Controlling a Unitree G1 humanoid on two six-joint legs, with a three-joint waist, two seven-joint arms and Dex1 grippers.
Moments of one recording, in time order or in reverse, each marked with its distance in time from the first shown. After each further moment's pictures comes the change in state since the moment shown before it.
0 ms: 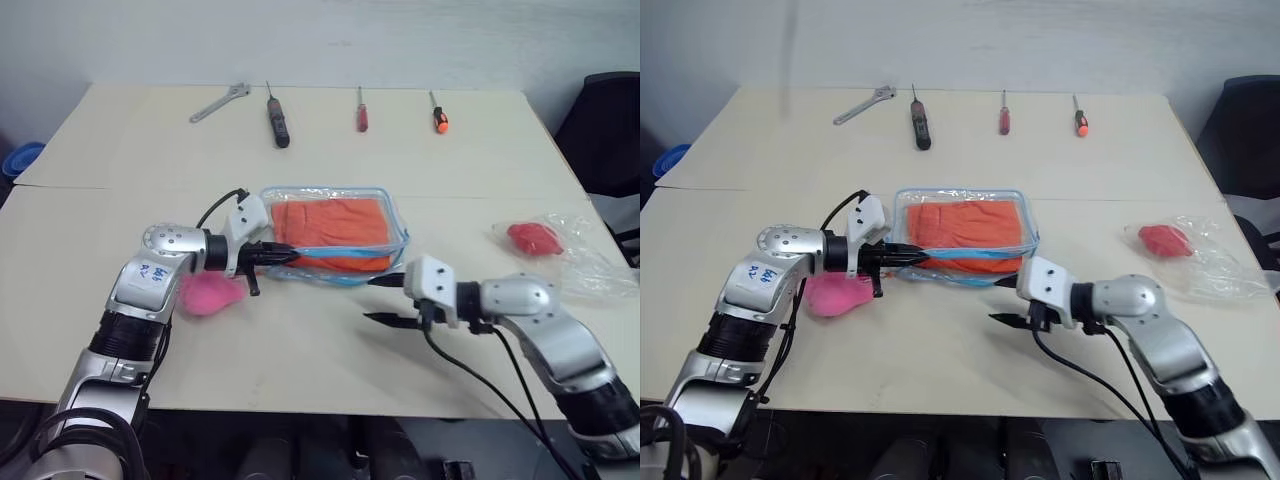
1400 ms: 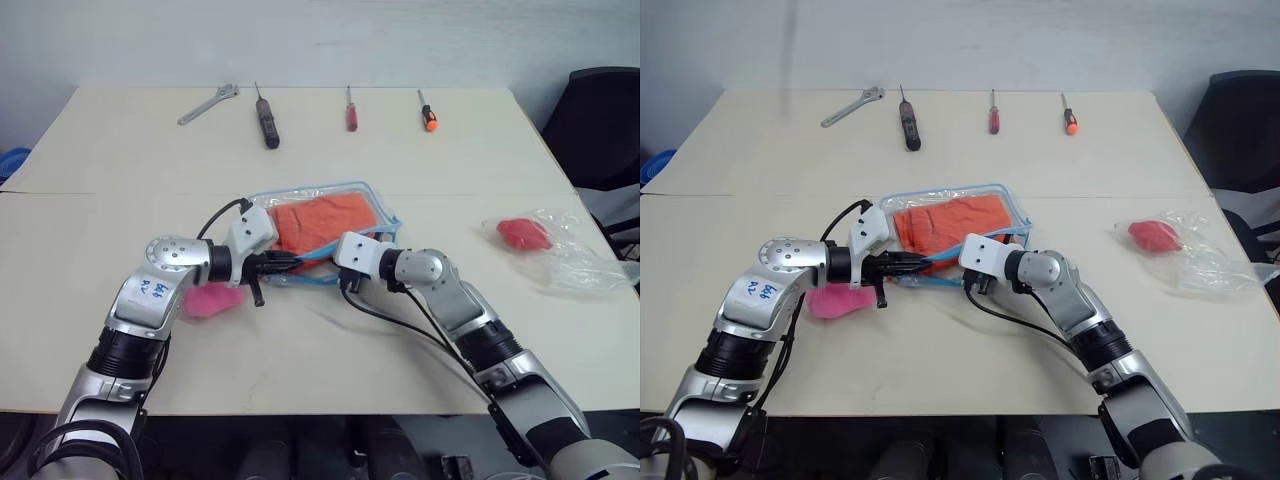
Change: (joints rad) left arm 0.074 -0.002 -0.003 -0.129 -0.006 0.016 0.042; right arm -0.259 0.264 0.147 0.516 -0.398 -0.256 -0.275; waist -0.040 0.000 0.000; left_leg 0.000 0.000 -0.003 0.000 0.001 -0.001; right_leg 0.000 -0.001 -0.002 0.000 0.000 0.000
